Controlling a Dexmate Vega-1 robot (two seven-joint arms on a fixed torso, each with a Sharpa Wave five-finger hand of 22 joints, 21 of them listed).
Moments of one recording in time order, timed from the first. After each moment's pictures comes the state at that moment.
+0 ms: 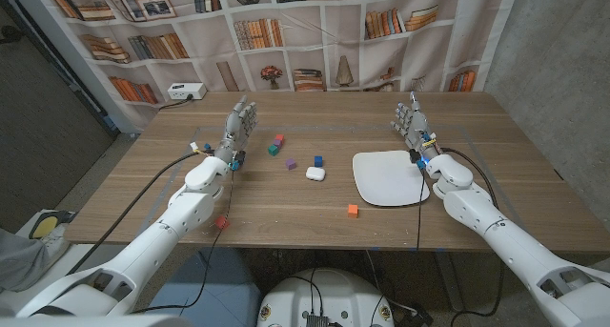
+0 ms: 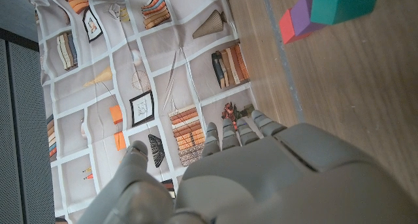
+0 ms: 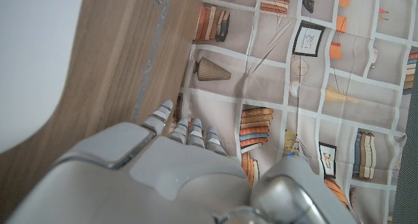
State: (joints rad) left arm 0.84 0.51 0.37 -1.31 -0.65 -0.29 -0.02; left_hand 0.04 0.04 0.48 -0.09 0.18 0.07 -0.03 0.17 0.17 0.05 0.01 0.20 0.19 -0.03 -0.01 0.17 0.17 0.02 -0.01 0.19 0.17; right arm -0.84 -0.52 -0.37 -1.31 0.65 0.27 0.04; right_hand 0.10 0.02 0.01 -0.04 0.21 -0.06 0.03 0.19 0.19 -0.06 0.07 0.18 0.19 -0.13 0.03 0.19 0.20 0.03 0.11 0.18 0.17
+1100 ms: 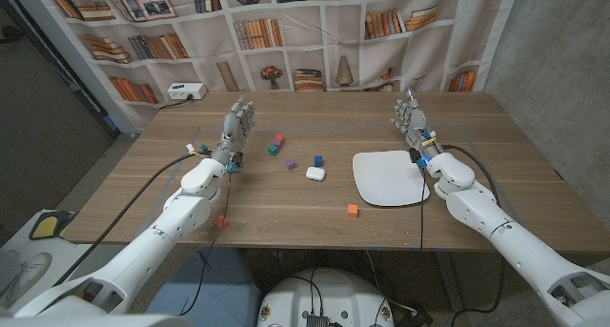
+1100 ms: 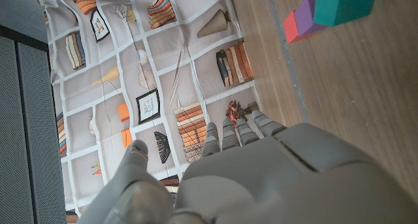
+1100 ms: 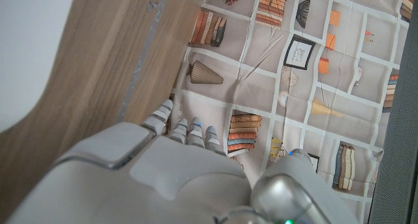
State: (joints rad) left arm 0.89 0.54 0.35 -1.38 -0.65 -0.29 0.00; left_hand 0.05 0.04 0.48 -0.09 0.18 0.08 -0.03 0.18 0.17 0.05 0.00 0.20 0.19 -0.03 -0.01 0.18 0.17 0.02 -0.01 0.19 0.17; right arm -0.88 -0.57 -0.38 -1.42 0.59 0.27 -0.02; right_hand 0.14 0.01 0.02 -0.06 0.21 -0.09 0.04 0.19 0.19 -0.05 0.07 0.19 0.19 -0.15 0.00 0.19 0.20 0.03 0.09 0.18 0.17
